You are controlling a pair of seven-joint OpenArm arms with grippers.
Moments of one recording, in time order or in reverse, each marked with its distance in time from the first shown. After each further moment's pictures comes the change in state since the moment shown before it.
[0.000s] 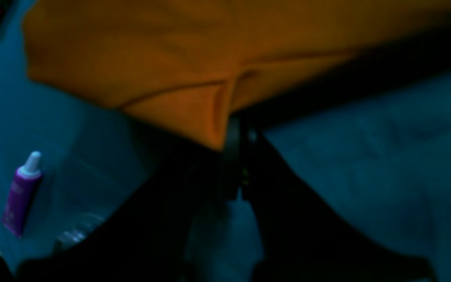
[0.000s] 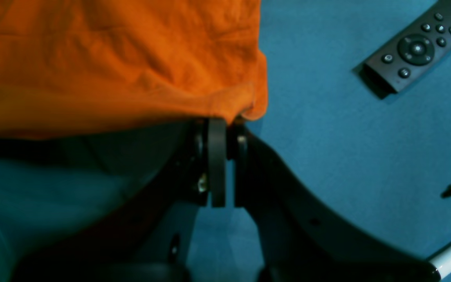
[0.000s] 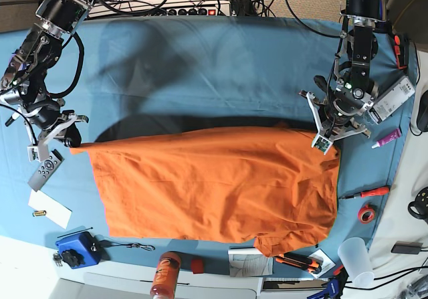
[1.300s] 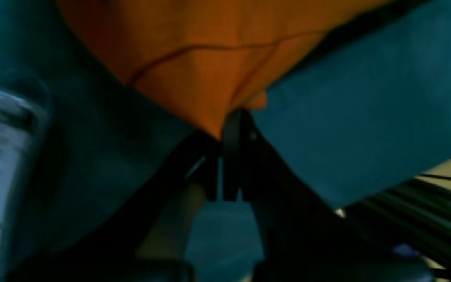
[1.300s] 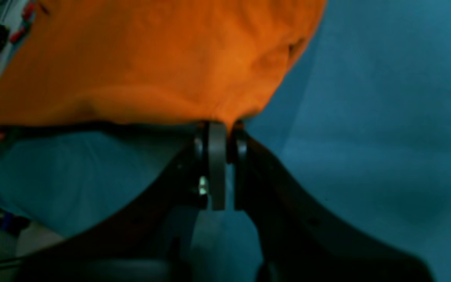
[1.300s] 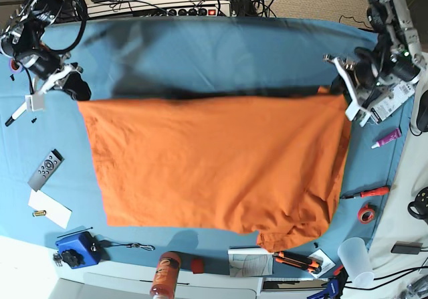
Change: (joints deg) left arm 12.2 0.0 -23.2 17.7 -39.3 -13.6 28.4; right arm -14.8 -2.5 12.8 0.0 26.6 5.8 -11.4
